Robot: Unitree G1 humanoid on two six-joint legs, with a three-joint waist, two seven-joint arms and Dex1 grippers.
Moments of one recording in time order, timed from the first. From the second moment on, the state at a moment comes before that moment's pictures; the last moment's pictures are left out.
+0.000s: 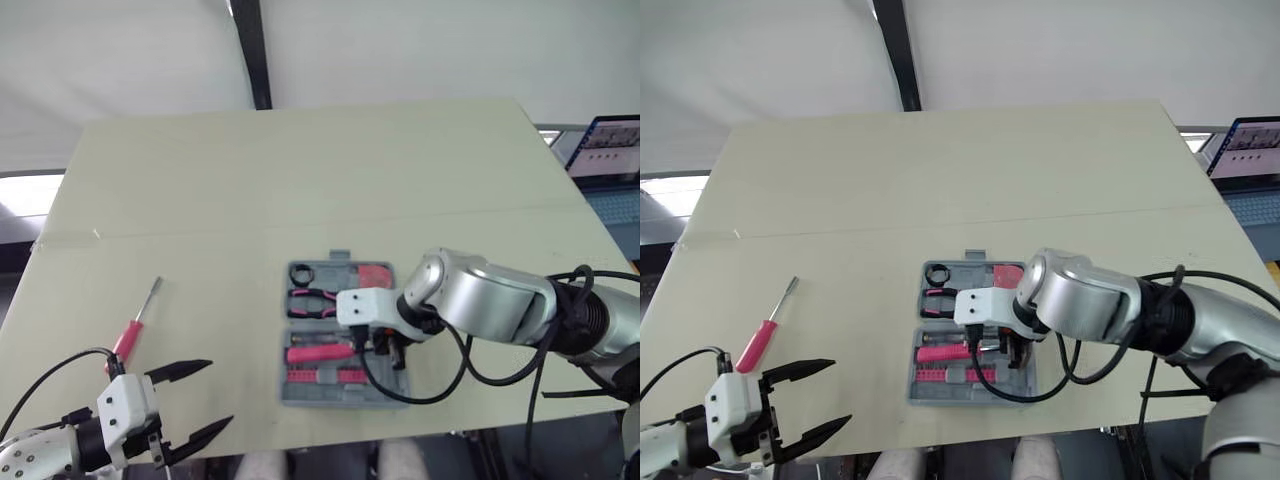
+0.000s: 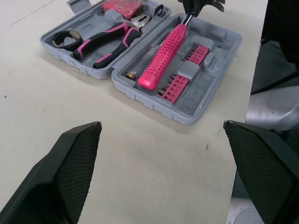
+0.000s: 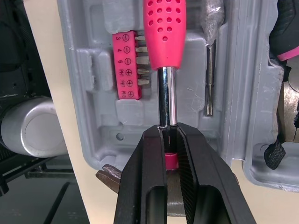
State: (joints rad) left arm 0.64 0.65 0.39 -0.50 -0.43 -0.01 -1.00; right arm -1.15 -0.80 1.03 -0.50 0.37 1.42 1.00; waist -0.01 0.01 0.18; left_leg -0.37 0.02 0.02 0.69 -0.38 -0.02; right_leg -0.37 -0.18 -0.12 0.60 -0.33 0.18
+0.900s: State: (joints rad) left arm 0.64 0.65 0.36 -0.51 -0.42 -0.01 -0.97; right arm -1.15 -0.74 1.05 -0.46 0.38 1.43 0.97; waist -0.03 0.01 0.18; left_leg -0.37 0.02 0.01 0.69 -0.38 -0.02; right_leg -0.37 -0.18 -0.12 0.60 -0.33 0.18
